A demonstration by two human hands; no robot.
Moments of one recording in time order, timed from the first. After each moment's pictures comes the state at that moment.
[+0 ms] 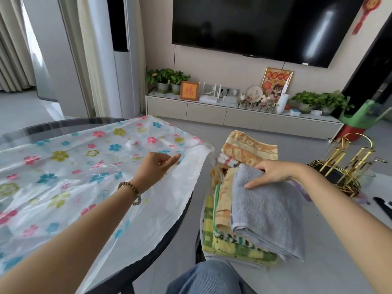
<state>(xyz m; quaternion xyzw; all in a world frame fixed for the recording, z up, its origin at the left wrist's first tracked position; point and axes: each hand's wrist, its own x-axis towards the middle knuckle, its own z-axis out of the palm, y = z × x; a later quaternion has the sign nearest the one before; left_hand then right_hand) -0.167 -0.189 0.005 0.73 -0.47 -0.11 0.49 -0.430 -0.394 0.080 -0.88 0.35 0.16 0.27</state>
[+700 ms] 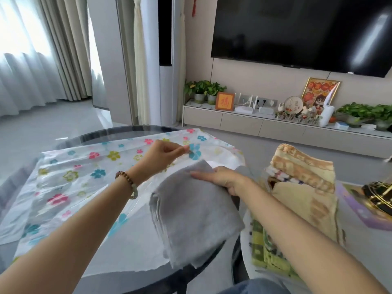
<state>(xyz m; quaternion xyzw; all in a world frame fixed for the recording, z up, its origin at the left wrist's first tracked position) -0.104 -0.081 0.073 0.72 -0.45 -0.12 0.51 -0.238 -0.226 0.053 -0.75 0.35 0.04 0.56</state>
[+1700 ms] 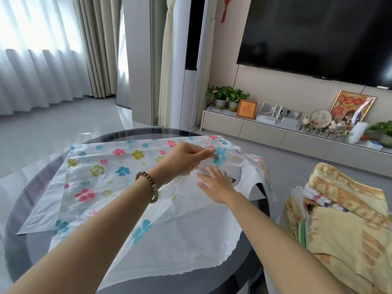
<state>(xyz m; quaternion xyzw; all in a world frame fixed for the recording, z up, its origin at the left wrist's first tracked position) -0.066 -0.064 0.079 0.69 -0.42 -0.20 0.55 -0.117 -0.230 -0.034 -0.98 0.18 0.05 0.08</state>
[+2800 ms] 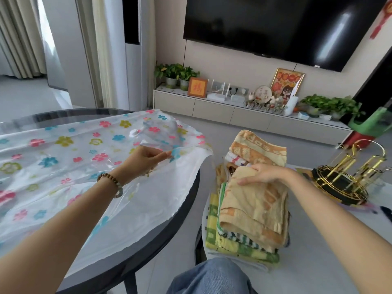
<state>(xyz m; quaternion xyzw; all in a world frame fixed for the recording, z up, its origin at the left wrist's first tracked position) -0.141 -0.148 0.014 0.71 -0.44 -0.22 0.50 -0.397 -0.393 0.050 -0.86 0.40 0.16 0.26</state>
